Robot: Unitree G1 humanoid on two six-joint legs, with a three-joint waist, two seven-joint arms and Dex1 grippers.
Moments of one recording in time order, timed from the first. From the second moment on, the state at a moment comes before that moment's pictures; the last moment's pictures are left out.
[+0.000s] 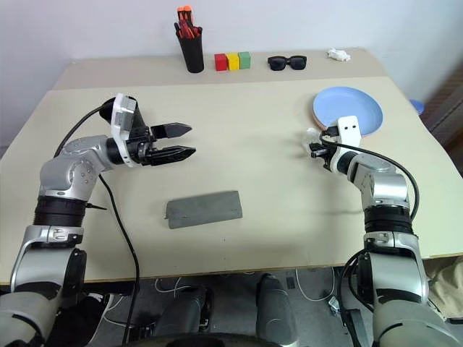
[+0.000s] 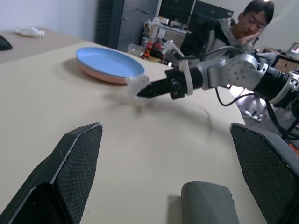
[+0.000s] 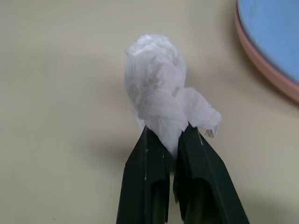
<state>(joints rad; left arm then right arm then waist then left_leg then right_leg) -0.72 0.54 0.05 0.30 -0.54 0.49 -1.28 -0.71 -0.57 -0.17 0.52 0.25 0.52 0.60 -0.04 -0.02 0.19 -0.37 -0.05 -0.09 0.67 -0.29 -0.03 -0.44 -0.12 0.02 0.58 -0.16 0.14</state>
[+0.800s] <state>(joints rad) -0.53 0.65 0.15 0.05 -0.63 0.61 -1.18 -1.10 -0.64 -0.19 1.26 0.05 -0.08 0.40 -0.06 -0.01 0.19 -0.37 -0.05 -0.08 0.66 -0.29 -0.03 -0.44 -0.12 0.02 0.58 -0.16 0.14</state>
